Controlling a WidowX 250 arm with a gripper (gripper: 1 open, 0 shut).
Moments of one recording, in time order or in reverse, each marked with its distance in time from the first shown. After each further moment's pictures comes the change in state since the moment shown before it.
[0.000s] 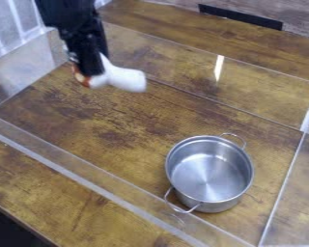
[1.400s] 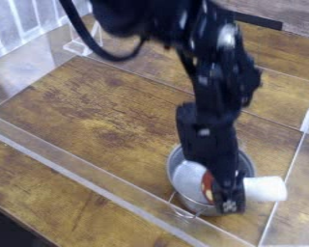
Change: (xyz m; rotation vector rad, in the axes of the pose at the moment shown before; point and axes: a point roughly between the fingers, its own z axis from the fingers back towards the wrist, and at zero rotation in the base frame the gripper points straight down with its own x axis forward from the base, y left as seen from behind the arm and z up) arm -0.124 0.094 -0.107 0.017 0.067 0.011
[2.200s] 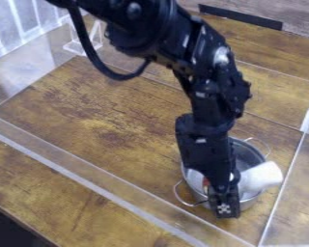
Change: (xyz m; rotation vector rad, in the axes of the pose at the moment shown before) arm 0.006 -0.007 -0.004 0.053 -0.001 -0.010
